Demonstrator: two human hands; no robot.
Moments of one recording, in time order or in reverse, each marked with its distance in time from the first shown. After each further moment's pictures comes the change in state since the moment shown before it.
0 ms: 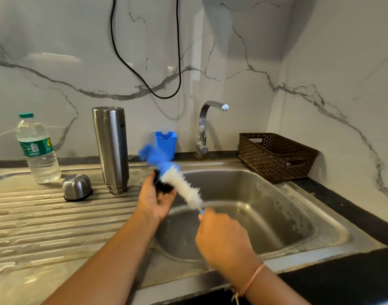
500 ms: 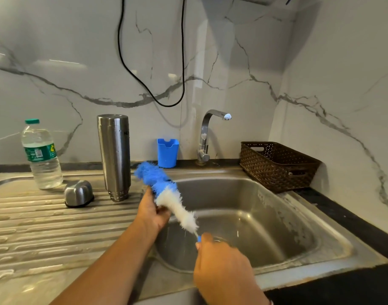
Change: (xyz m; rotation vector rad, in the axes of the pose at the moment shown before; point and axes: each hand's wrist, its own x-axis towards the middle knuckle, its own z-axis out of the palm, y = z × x) left_hand 0.006 0.002 -0.008 -0.032 0.023 -0.045; right_hand -0.023 -0.005 0.002 -0.023 -0.067 -0.055
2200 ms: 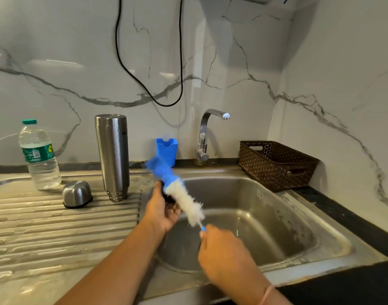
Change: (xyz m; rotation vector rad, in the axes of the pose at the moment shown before) left_hand -0.006 -0.014 0.008 0.198 0.087 -0.020; right_hand 0.013 0.006 -0.006 0.101 0.002 0.074
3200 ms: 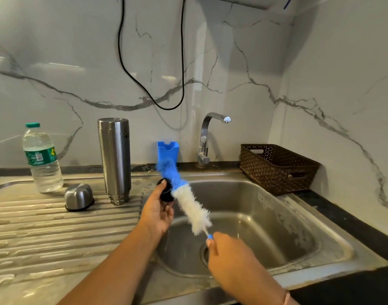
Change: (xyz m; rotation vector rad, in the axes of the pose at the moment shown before) left_hand 0.004 0.006 -0.008 0.080 0.051 0.048; right_hand 0.004 0.016 0.003 0.054 -0.044 -0.043
